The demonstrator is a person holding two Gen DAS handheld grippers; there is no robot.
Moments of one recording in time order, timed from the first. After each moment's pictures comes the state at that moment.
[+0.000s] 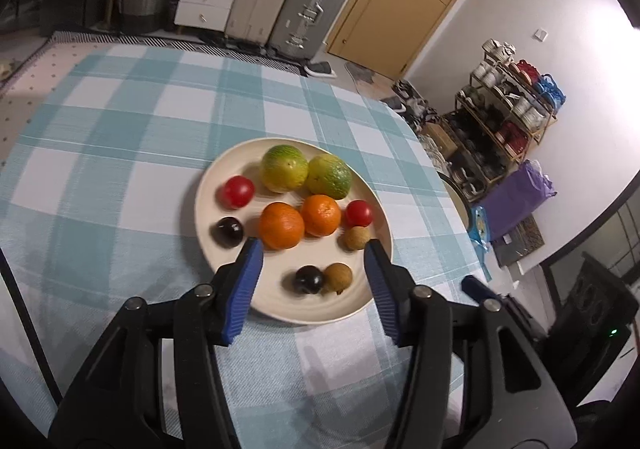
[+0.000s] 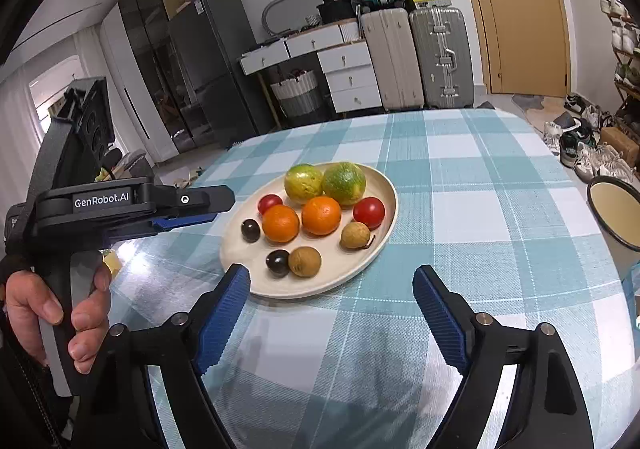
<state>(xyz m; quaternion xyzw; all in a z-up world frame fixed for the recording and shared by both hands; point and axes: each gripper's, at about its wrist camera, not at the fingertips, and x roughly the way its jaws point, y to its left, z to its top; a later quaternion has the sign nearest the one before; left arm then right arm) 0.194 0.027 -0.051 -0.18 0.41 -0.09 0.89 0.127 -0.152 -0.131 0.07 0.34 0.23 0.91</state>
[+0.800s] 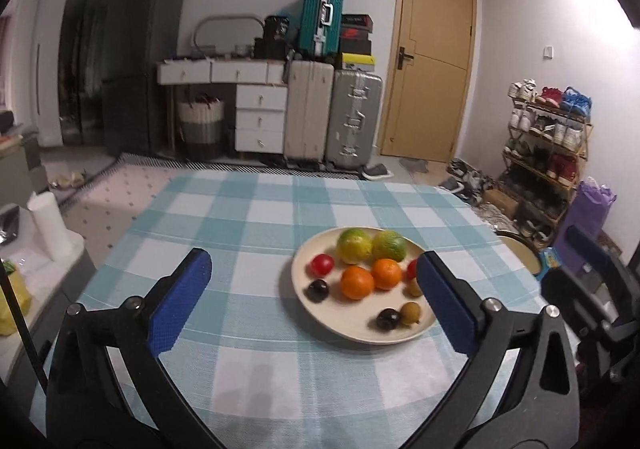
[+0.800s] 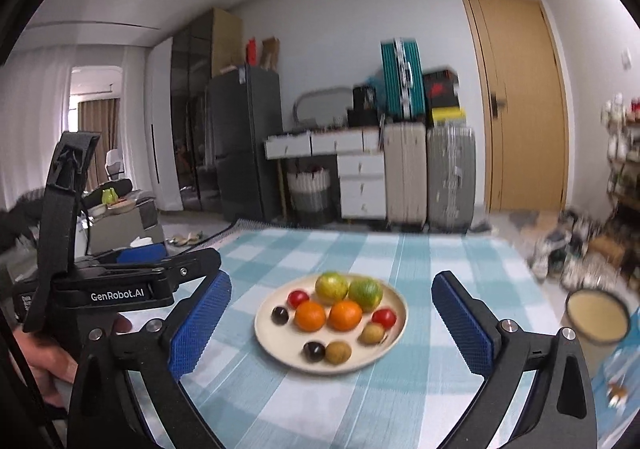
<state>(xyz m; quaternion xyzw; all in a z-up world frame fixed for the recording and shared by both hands) 0.090 0.027 -0.012 -0.05 0.21 0.05 0.97 0.058 -0.131 -0.077 0.01 0.12 0.23 0.96</state>
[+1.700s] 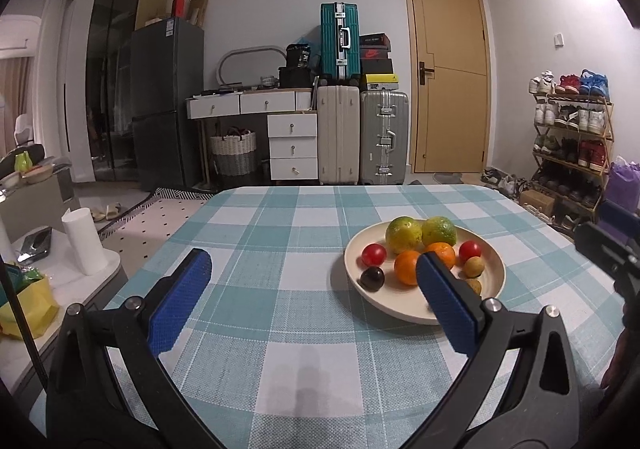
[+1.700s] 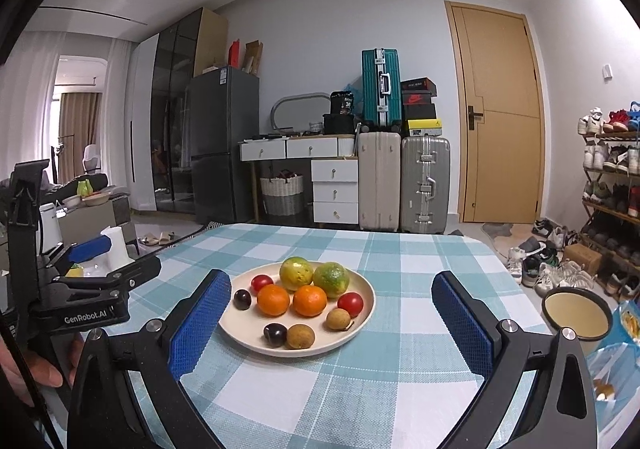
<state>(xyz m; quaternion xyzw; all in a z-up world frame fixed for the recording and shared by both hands) 0.075 0.034 -0.067 0.00 0.16 0.10 0.98 0.065 -0.140 -0.120 -0.01 0.12 0.19 0.98</state>
